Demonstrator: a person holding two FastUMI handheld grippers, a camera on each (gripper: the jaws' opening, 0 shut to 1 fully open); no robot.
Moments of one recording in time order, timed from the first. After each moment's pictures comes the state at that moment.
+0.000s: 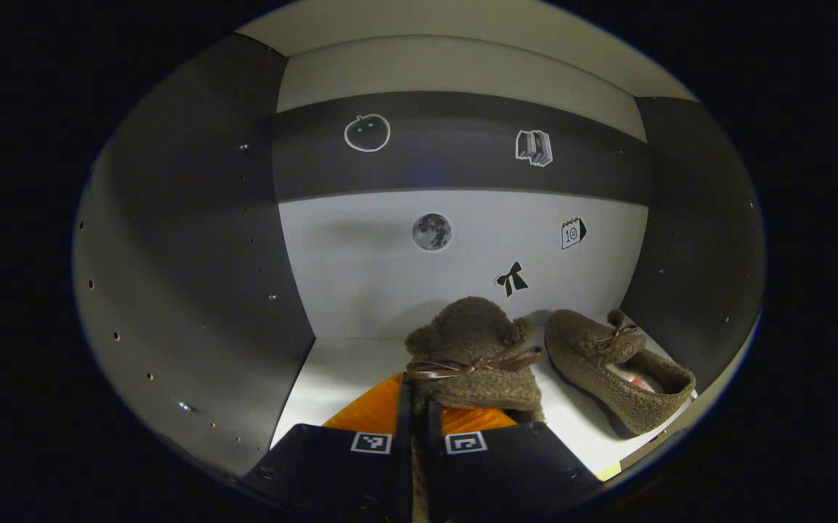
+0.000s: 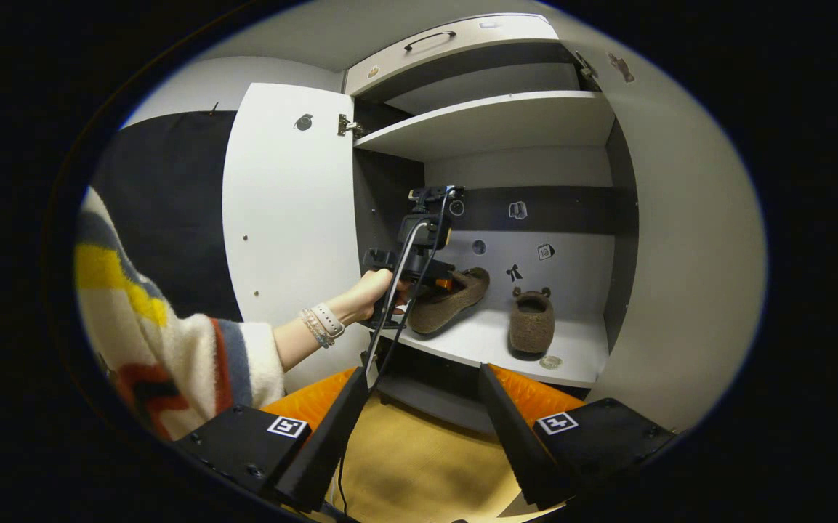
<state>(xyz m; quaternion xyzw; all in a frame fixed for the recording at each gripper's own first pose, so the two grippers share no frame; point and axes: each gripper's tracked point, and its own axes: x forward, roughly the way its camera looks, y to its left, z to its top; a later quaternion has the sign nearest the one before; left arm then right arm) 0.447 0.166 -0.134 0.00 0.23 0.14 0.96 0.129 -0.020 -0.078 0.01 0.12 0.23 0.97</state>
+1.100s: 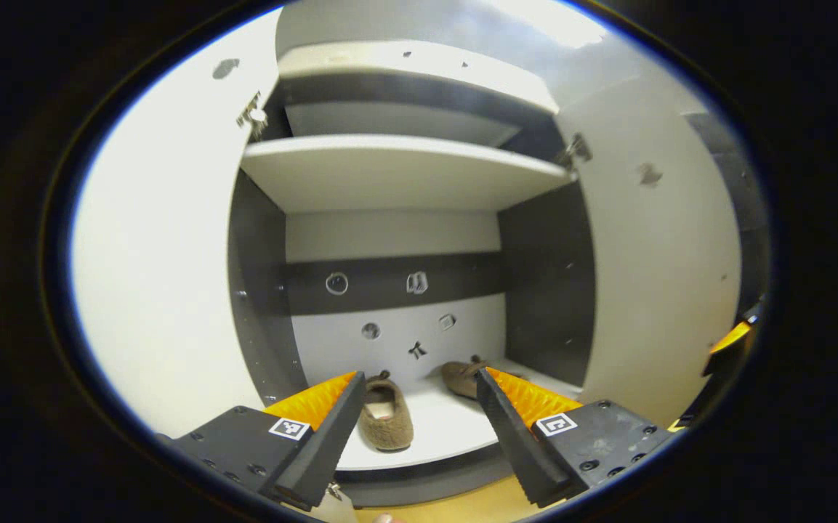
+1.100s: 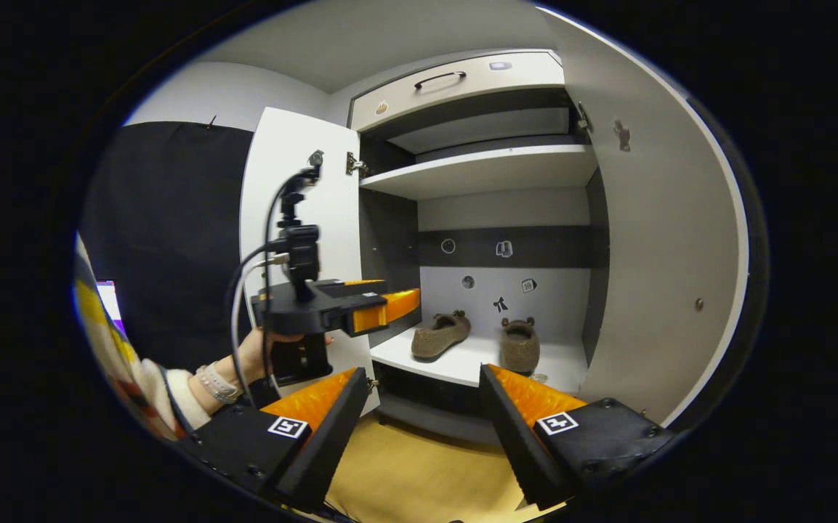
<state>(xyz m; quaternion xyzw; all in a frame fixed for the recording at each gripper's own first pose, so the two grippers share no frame) 0.220 0.043 0.019 0.03 -0.02 0.00 1.00 0.073 -0.004 -0.013 0.01 0.03 0.18 0.98</state>
